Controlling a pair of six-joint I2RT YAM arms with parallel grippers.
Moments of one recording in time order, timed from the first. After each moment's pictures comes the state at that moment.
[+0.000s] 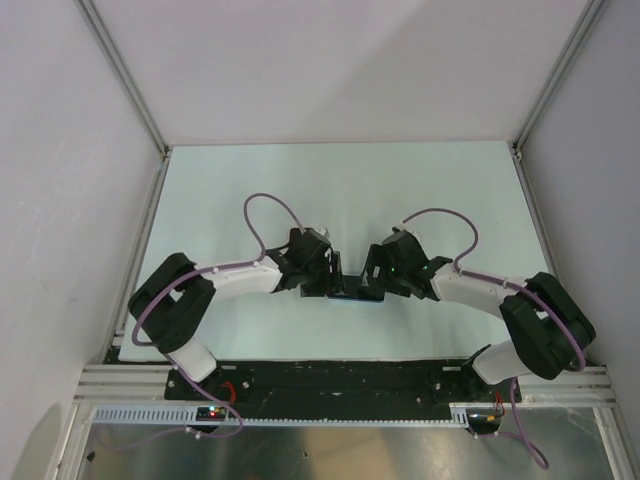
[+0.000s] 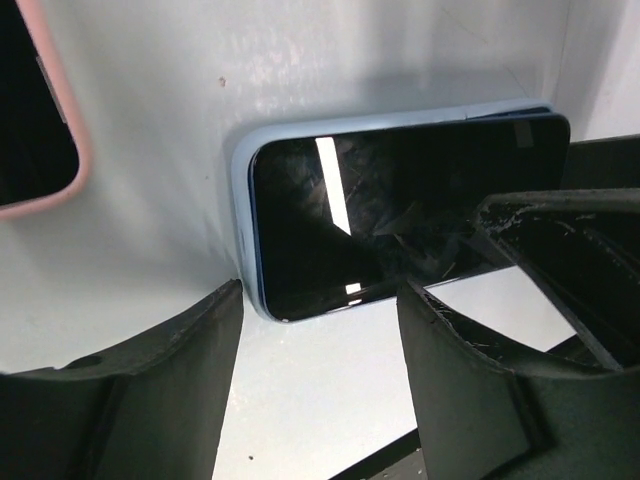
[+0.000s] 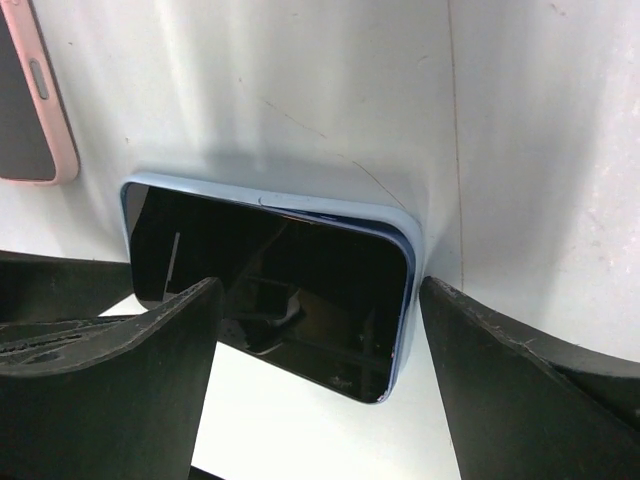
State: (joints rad) left arm -0.79 1.65 0.87 -0.20 0.09 -0.80; right arm 0.65 1.45 0.68 -0.14 0.02 0.83
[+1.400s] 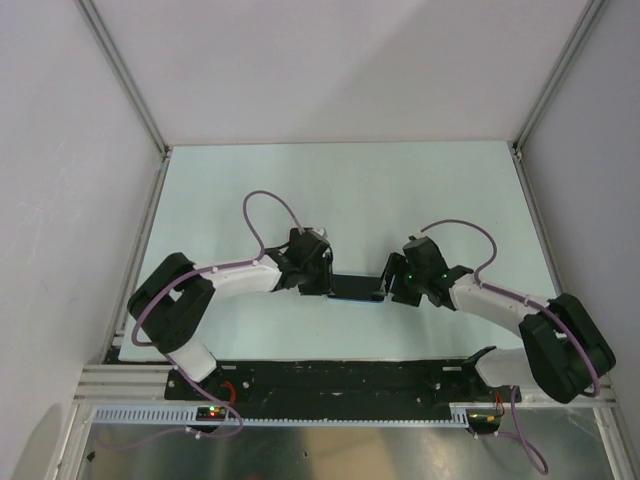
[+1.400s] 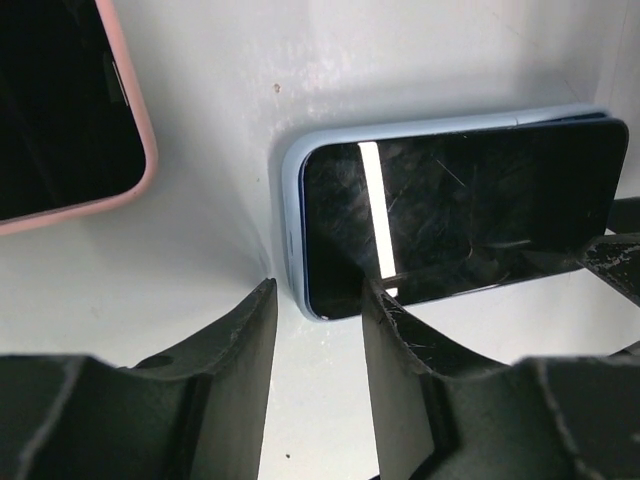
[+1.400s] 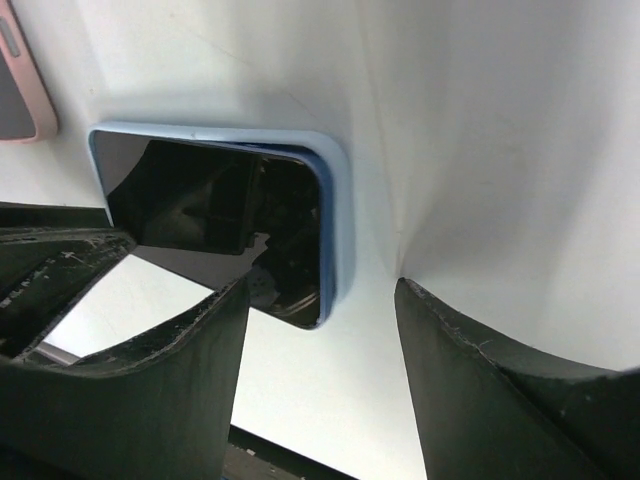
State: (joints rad) left arm -0.78 1.63 0.86 -0.24 0.03 -0.75; right arm 0.56 1.32 0.58 -0.18 -0.12 0.85
